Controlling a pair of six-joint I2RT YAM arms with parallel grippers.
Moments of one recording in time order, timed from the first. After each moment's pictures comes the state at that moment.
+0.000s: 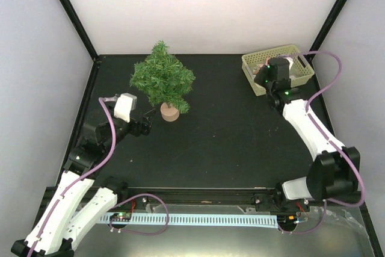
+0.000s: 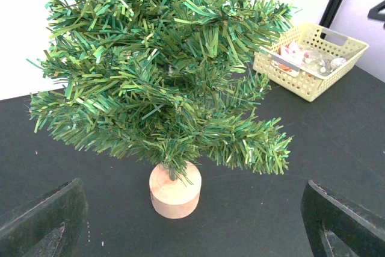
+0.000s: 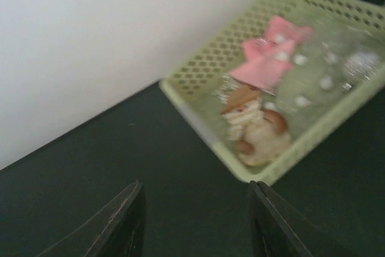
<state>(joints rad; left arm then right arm) -0.38 0.60 0.79 -0.49 0.08 -0.06 0.27 1.37 1.15 -0.28 0.27 0.58</state>
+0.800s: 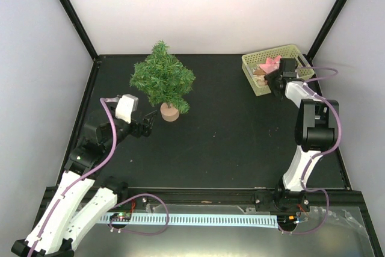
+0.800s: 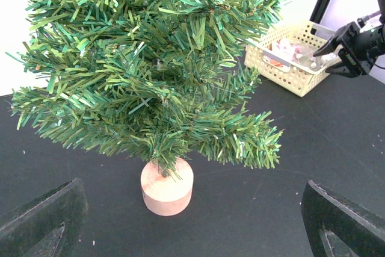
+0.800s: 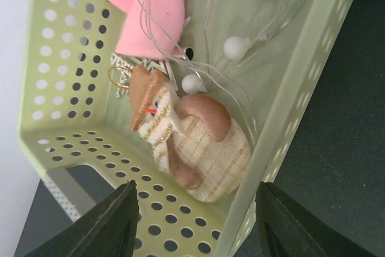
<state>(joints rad) -0.38 0.59 0.78 -0.48 0.11 -0.06 -0.04 1.89 1.30 -0.22 -0.05 1.02</state>
